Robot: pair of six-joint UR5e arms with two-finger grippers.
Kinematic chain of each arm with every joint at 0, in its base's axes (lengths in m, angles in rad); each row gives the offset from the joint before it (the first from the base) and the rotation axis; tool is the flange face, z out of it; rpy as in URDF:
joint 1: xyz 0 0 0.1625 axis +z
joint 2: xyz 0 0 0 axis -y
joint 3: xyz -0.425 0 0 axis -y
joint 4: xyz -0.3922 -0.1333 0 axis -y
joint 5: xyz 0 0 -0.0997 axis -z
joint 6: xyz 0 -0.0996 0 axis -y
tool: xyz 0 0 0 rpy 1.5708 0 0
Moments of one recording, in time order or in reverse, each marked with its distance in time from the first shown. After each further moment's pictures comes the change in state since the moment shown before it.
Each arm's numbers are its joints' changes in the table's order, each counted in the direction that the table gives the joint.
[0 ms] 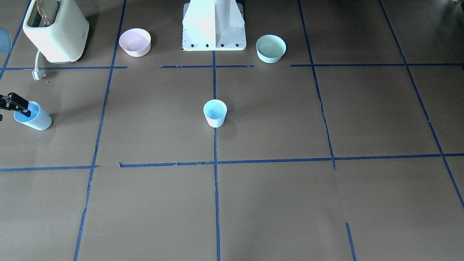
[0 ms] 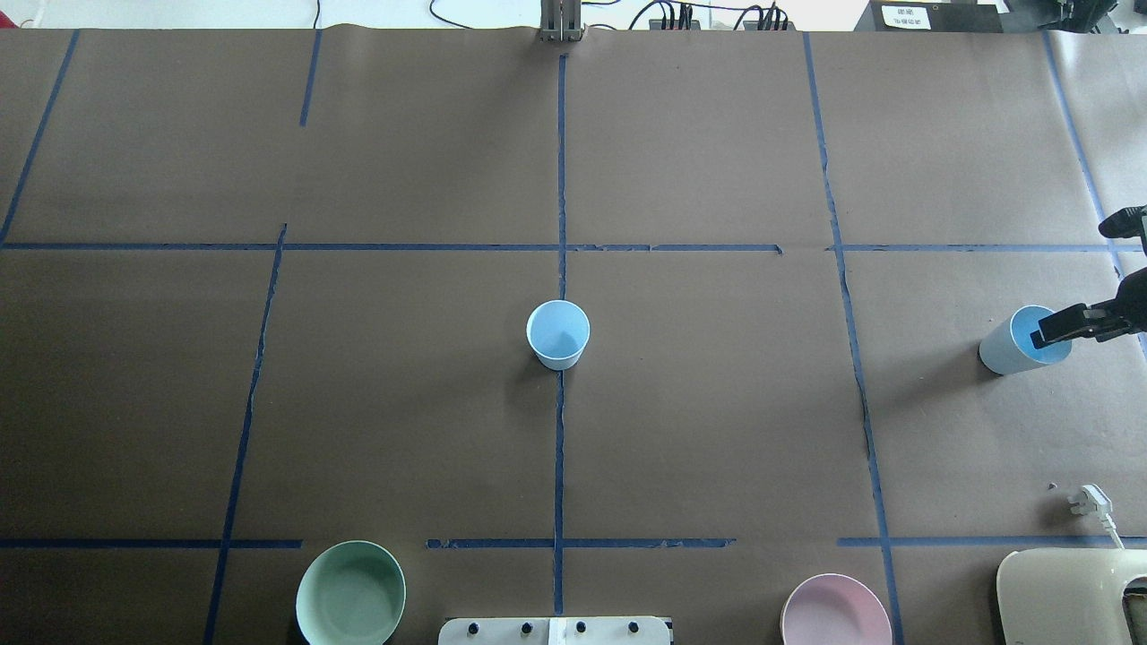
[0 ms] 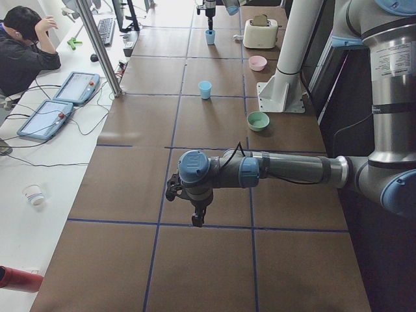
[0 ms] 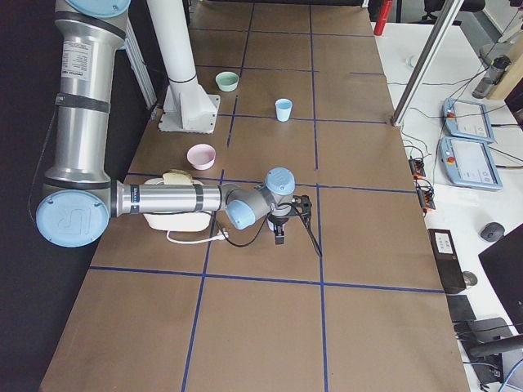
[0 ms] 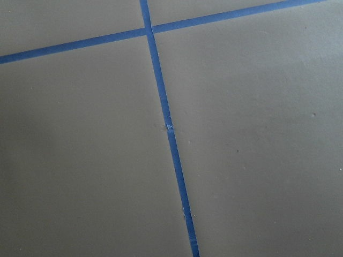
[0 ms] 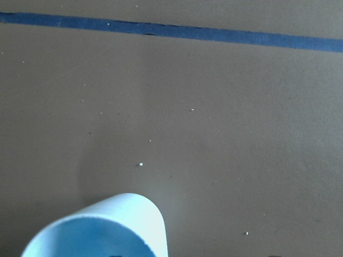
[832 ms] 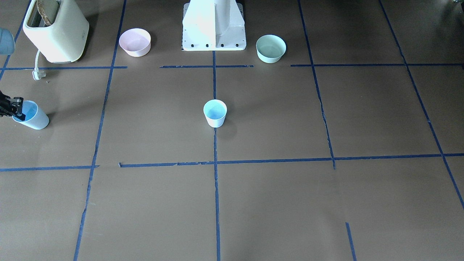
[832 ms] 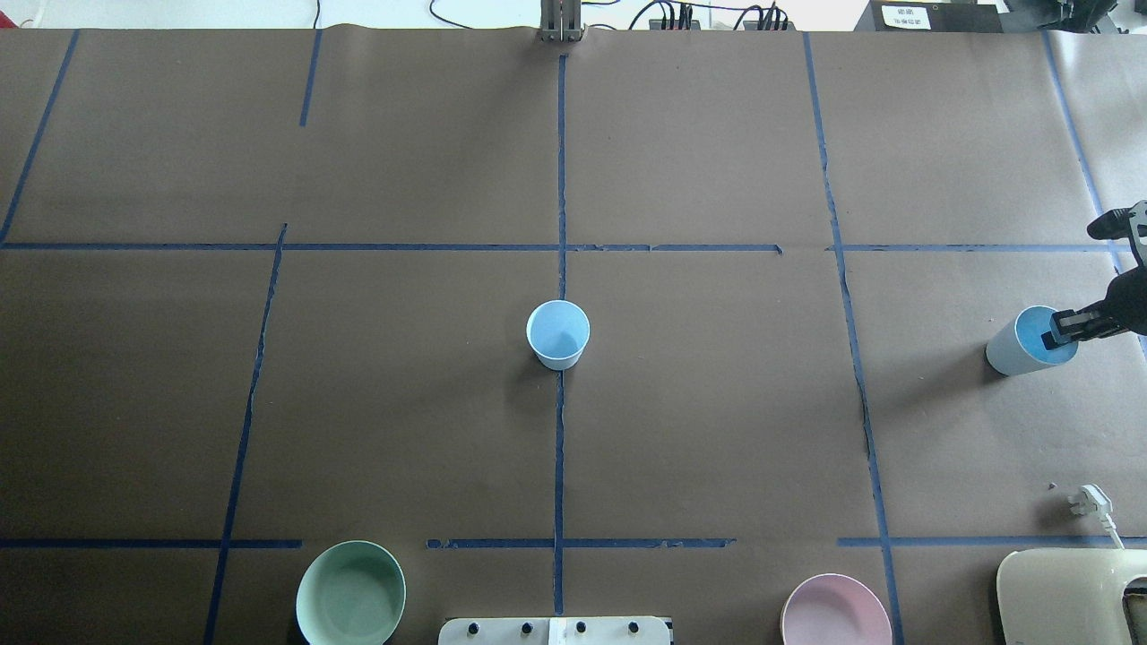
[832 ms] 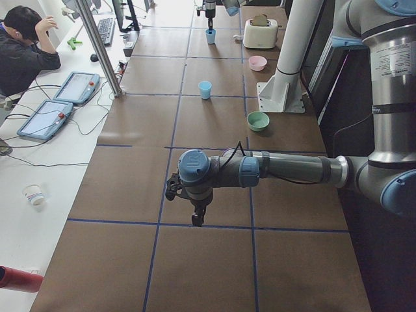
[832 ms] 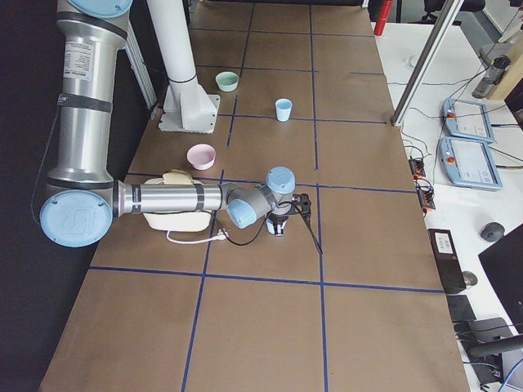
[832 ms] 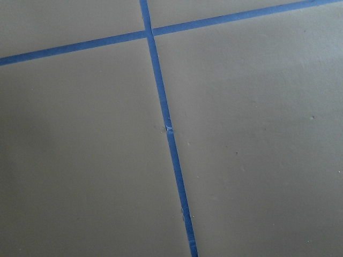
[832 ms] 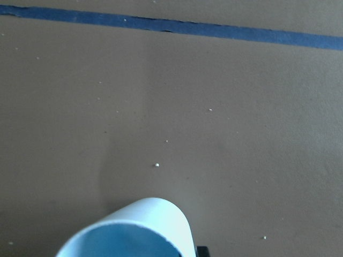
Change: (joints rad) left arm -0.001 -0.001 -0.003 0.000 0.000 -0.012; right arm -0.009 0.013 0.011 -0.002 0.007 0.002
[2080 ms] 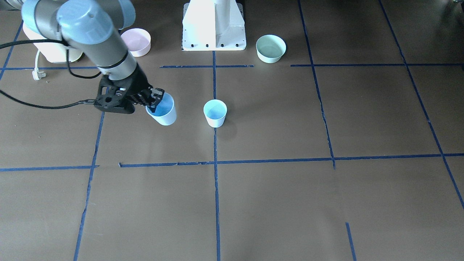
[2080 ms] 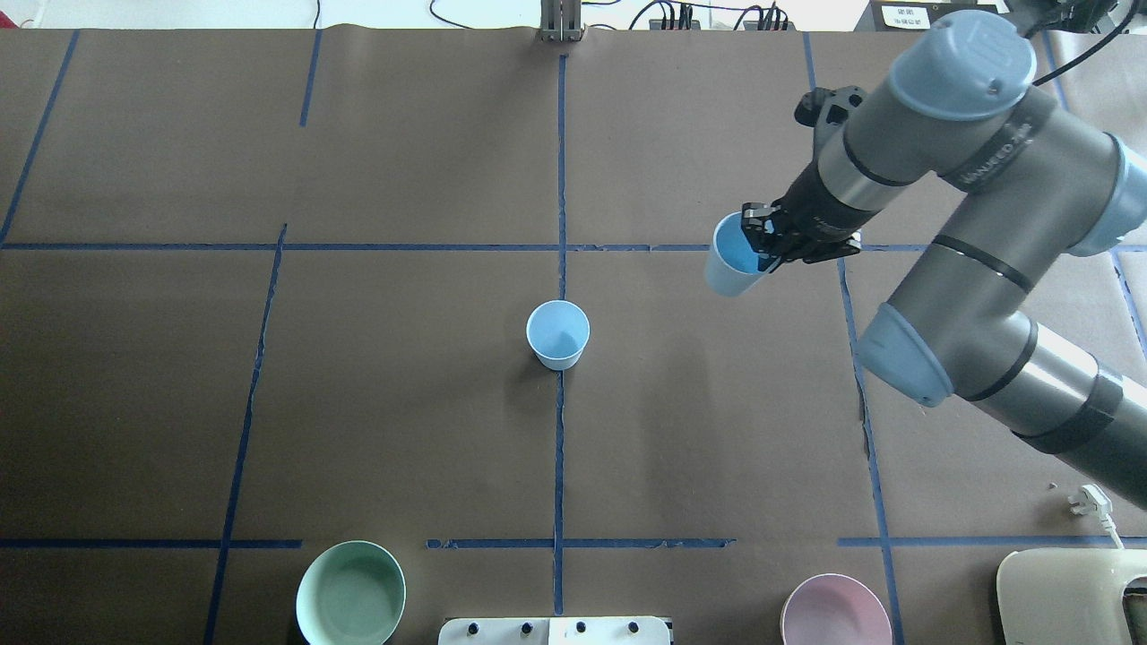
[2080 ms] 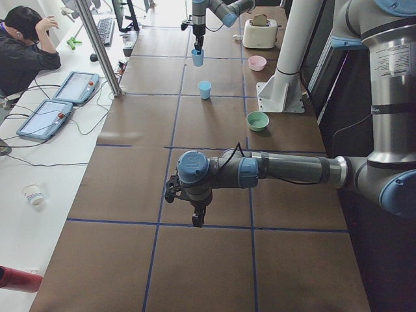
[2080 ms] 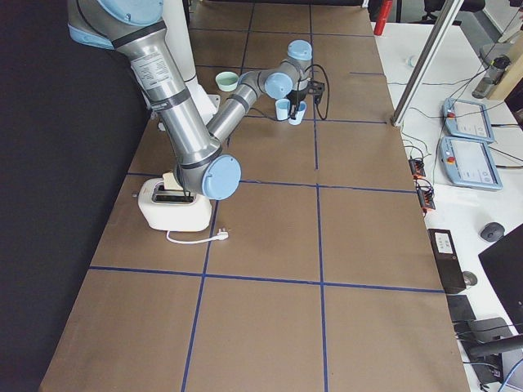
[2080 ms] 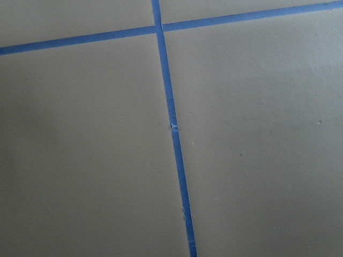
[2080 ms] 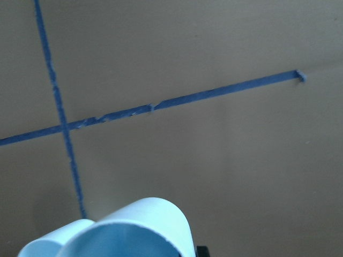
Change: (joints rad) left arm 0.001 -0.002 0.004 -0.001 0.001 -0.048; right arm -0.353 0.722 0.174 -0.619 -0.190 0.746
